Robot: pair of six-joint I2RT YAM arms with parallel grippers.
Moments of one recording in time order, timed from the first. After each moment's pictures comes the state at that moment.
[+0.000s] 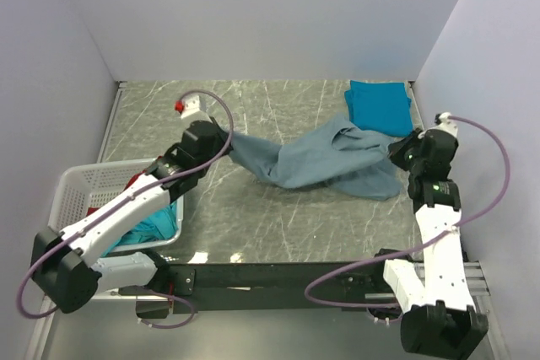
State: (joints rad) left arm -0.65 1.17 0.93 -0.19 -0.42 -0.78; right arm -0.19 0.84 0.81 -0.44 -0.07 0.49
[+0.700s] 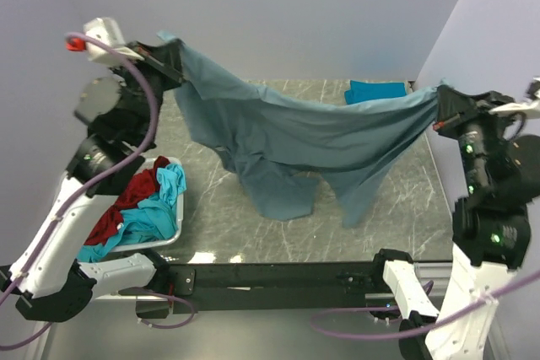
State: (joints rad) left arm -0.65 1.10 1.60 -0.19 -0.57 -0.41; right arm -0.19 0.81 1.57 -0.60 -0.14 0.43
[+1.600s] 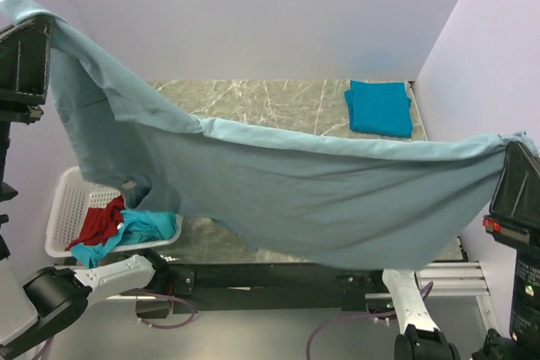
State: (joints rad) left arm -0.64 1.06 2.25 -0.41 -0.13 -0.35; right arm -0.19 0.69 2.09 -0.71 -0.16 0.40
